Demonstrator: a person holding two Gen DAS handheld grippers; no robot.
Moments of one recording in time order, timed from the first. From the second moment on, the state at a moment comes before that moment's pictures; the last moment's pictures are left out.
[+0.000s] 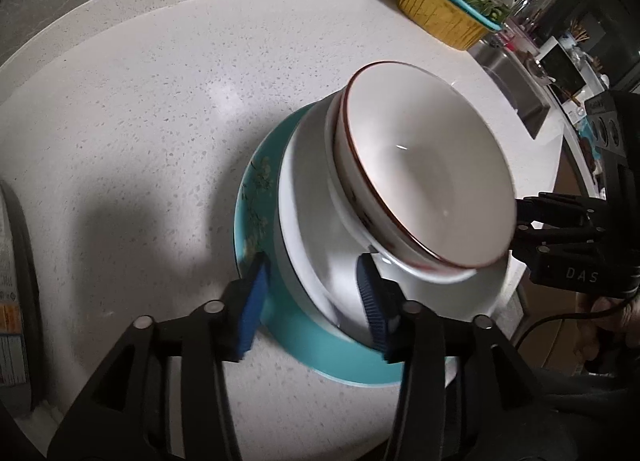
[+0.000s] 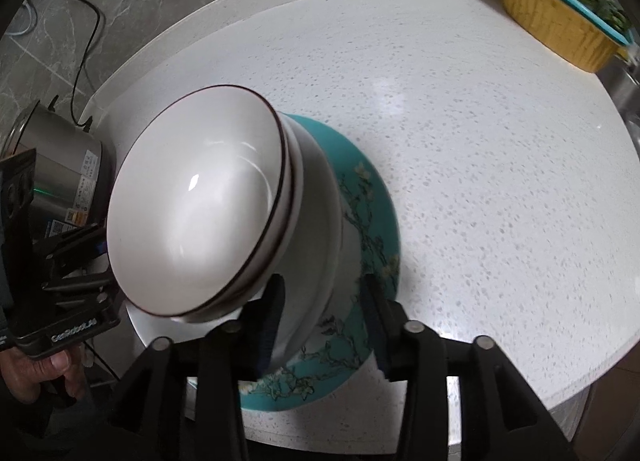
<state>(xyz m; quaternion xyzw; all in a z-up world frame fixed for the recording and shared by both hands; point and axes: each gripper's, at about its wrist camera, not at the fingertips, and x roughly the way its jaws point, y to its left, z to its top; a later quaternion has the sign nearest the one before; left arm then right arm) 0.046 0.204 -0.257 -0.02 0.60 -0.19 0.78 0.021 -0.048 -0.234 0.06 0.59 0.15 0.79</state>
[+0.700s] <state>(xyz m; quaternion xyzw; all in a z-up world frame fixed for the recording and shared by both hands) -0.066 0.165 -0.116 0.01 0.44 -0.02 0.90 -0.082 -0.104 -0.111 0.04 0.38 0.12 0.92</state>
